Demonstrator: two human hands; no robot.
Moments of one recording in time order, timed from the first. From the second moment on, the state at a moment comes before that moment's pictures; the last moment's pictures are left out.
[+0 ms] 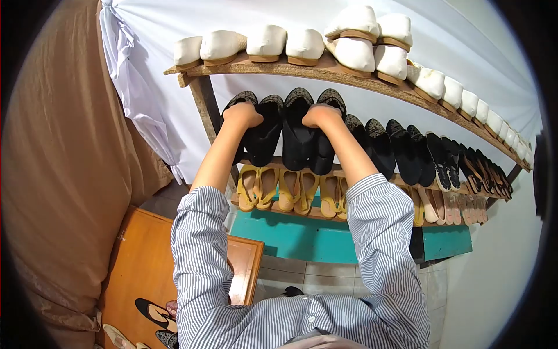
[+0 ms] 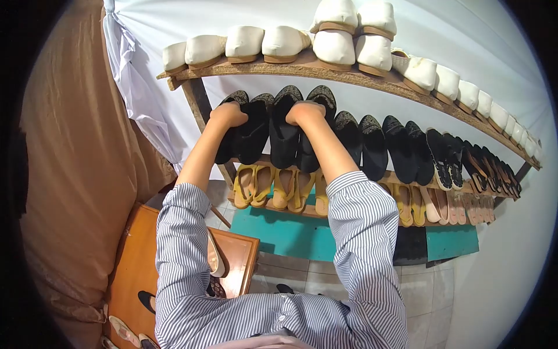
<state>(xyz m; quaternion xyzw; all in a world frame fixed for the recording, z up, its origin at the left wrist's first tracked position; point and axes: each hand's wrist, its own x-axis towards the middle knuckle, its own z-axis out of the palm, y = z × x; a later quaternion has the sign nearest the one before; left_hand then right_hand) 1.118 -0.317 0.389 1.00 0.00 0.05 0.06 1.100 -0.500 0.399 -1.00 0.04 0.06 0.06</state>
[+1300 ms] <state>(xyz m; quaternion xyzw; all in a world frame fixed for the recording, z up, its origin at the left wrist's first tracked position) 1.035 -0.370 0.360 0.94 -0.31 0.17 0.02 1.063 -0.519 0.392 -0.99 -0.01 -0.10 0.12</state>
